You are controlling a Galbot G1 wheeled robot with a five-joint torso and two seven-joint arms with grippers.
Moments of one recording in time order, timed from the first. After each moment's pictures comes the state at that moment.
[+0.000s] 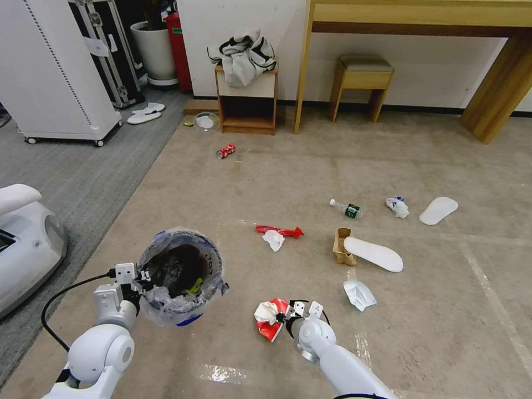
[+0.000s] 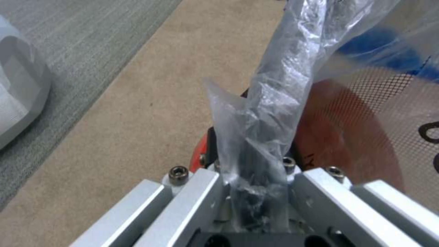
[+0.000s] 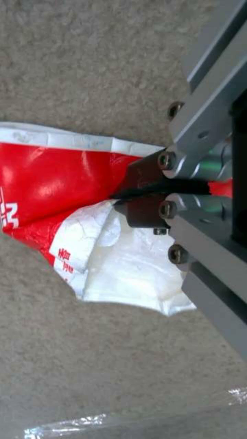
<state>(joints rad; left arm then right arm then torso) 1.43 -1.12 -0.59 -1.96 -0.49 0.38 -0.28 -0.92 1.38 -0.08 1.11 1.23 -0.31 0.35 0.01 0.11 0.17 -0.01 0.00</state>
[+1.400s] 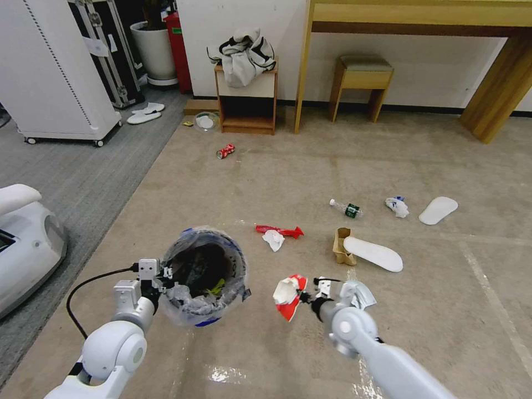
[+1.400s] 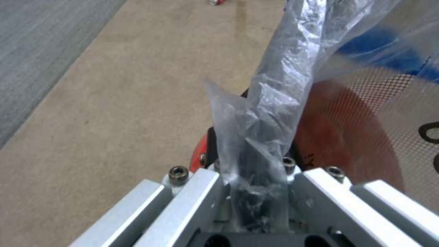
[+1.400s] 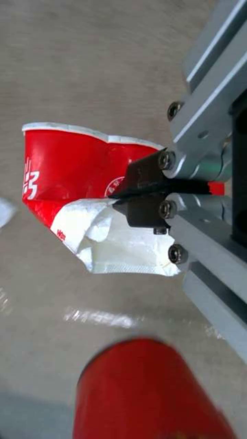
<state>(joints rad) 1.38 -1.04 -0.45 -1.99 -0.53 0.37 -0.24 -1.03 1.01 -0.05 1.69 1.29 -0.28 0.42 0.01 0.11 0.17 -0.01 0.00</state>
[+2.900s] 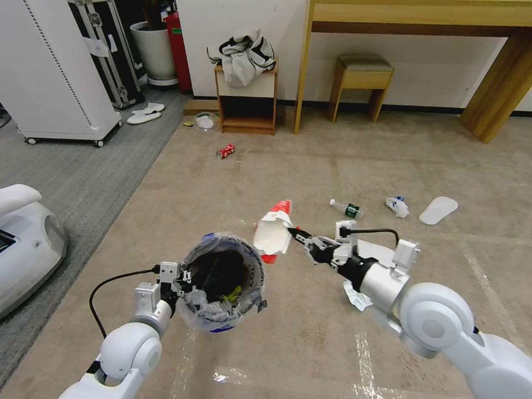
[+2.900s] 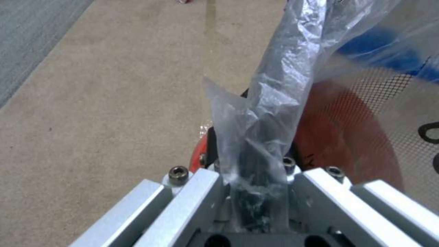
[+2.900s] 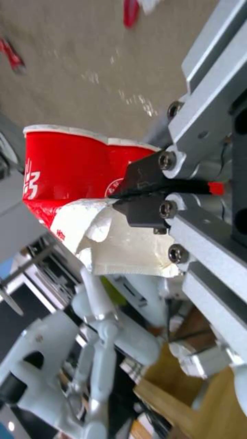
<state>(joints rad) 1.37 -1.05 -0.37 -2.00 -0.50 0.36 -0.22 -1.02 0.76 0.07 2.25 1.34 -0.31 0.14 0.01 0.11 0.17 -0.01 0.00</state>
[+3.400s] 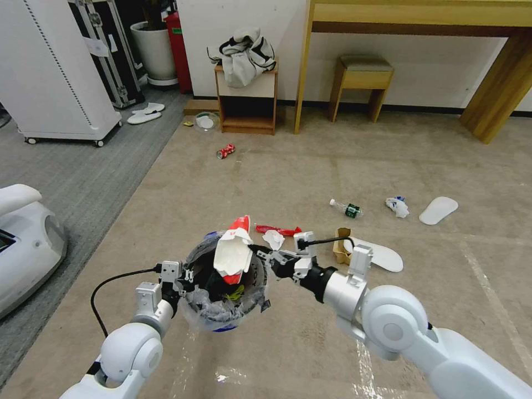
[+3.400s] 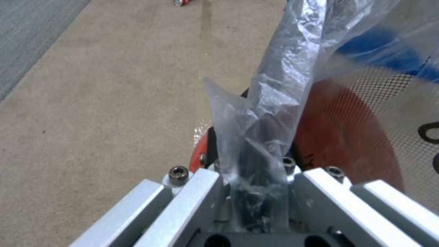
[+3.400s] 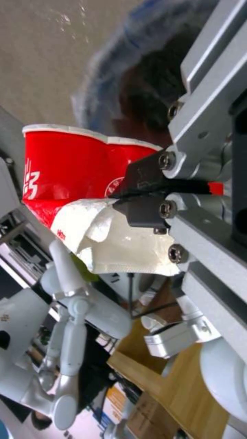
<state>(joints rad) 1.37 -1.05 -0.37 -2.01 -0.50 0.36 -0.22 -0.94 0.84 -0.13 2.21 1.31 -0.33 0.15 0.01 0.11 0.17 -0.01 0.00</state>
